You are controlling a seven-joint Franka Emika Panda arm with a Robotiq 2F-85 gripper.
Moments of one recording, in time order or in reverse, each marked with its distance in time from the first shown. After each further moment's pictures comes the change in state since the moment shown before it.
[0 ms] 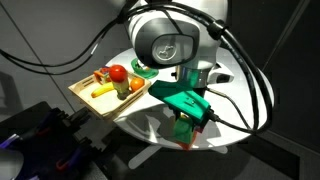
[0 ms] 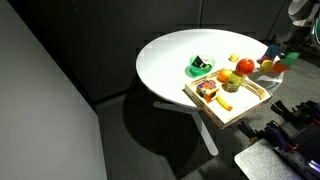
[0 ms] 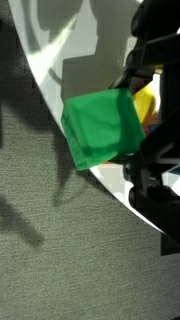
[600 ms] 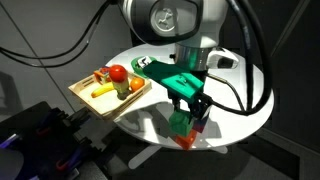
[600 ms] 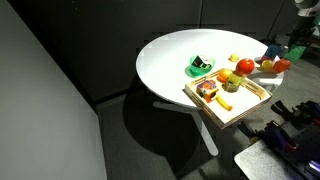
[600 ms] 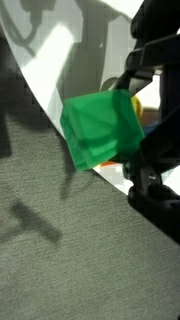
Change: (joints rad) arm 0.026 -0.094 -0.019 -0.001 -0.042 -0.125 0.177
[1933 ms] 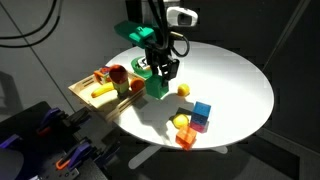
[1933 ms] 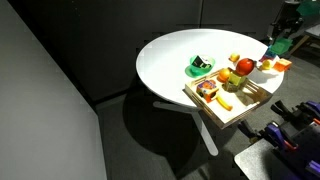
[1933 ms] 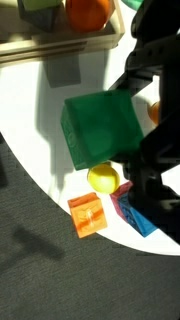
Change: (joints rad) arm 0.159 -0.212 0.041 -0.108 0.000 -0.083 0.289
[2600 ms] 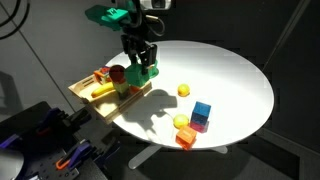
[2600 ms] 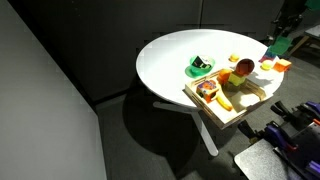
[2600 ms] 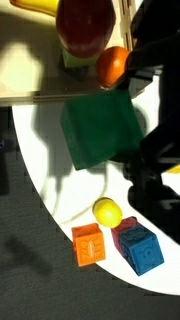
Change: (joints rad) arm 0.048 -0.181 0.050 -0.129 0.000 -0.058 -0.072
